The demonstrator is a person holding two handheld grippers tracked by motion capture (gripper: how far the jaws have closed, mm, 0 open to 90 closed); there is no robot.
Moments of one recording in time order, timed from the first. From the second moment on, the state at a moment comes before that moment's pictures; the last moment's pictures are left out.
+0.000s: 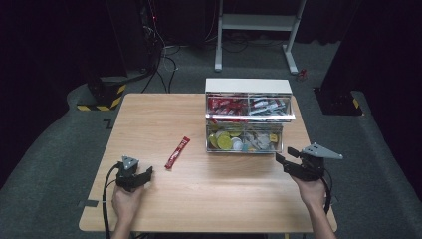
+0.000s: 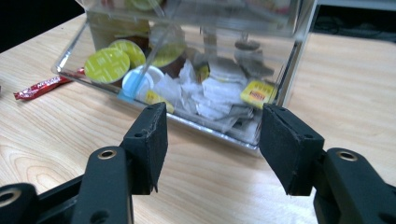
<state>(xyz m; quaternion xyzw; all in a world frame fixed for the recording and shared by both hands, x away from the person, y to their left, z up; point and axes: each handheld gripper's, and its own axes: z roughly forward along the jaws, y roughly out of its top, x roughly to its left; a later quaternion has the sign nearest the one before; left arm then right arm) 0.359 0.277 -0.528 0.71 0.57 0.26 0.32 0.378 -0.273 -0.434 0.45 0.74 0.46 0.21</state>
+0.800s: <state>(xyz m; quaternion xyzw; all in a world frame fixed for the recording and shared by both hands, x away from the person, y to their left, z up) 0.359 0.278 -0.528 0.71 0.57 0.26 0.32 0.388 -0.250 -0.494 0.47 0.76 0.42 0.18</state>
